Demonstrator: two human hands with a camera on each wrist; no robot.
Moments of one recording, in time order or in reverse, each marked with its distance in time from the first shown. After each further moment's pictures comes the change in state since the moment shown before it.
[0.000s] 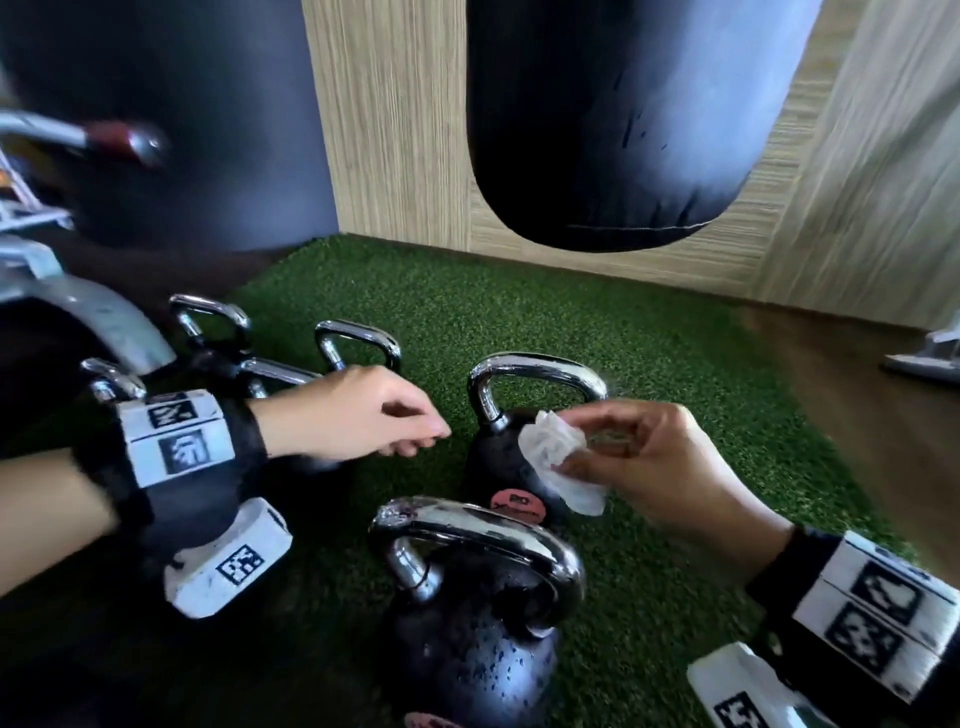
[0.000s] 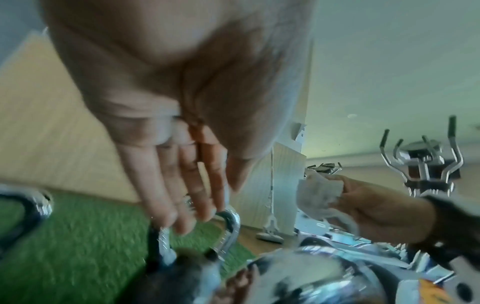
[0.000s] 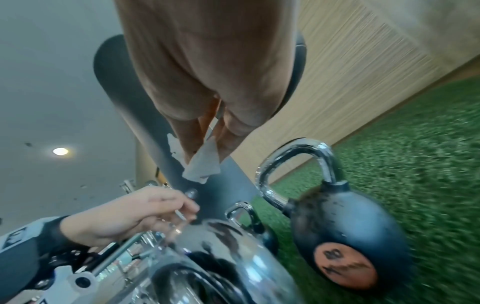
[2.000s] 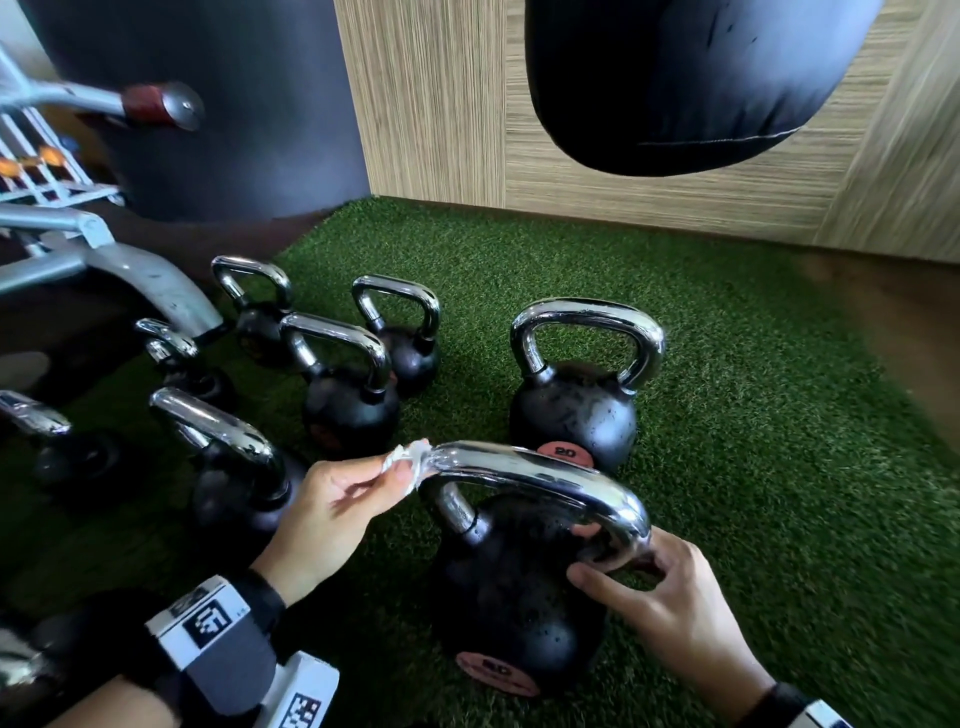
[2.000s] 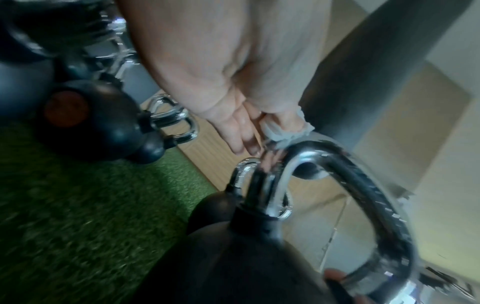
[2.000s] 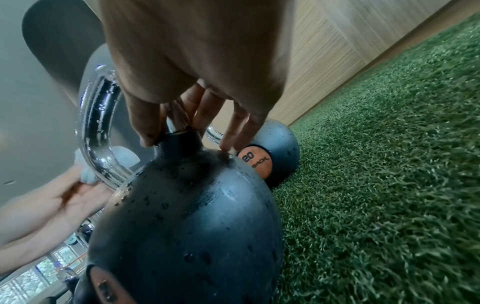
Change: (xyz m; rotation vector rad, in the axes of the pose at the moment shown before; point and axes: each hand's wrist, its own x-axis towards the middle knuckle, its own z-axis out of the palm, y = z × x) left_hand -0.063 -0.109 0.118 -0.715 0.507 0.138; right_hand -0.079 0.137 0.051 -0.131 0.046 0.022
